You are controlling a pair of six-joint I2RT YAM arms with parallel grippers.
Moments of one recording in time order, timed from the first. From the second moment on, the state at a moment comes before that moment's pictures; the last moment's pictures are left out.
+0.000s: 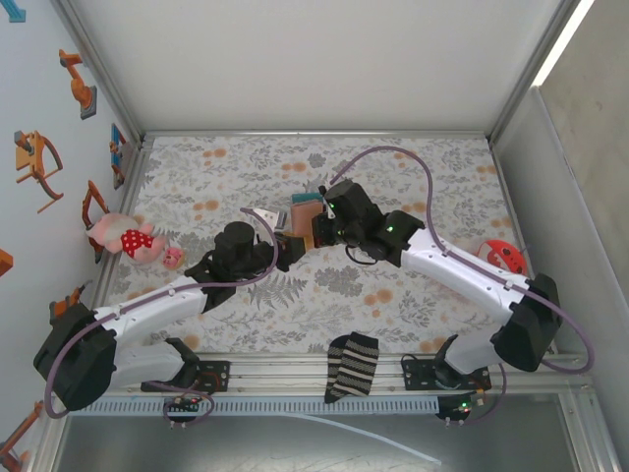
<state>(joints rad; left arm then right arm) -0.78 1.18 0.57 0.30 0.24 -0.51 0.88 1.42 1.25 -0.56 0.05 0.55</state>
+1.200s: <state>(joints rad) -0.77 1.12 0.58 0.27 0.34 -0.45 0.80 1.20 1.10 -0.56 0.04 0.43</state>
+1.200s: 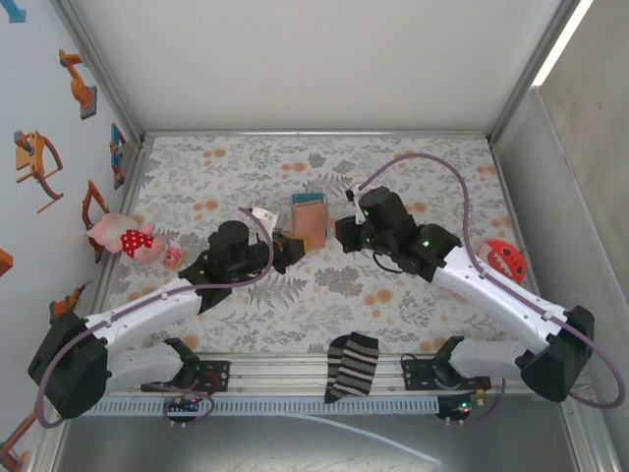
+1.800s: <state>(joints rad) -0.76 1.03 0.57 0.35 0.70 -0.41 0.70 0.93 0.83 -0.27 -0.35 0.37</state>
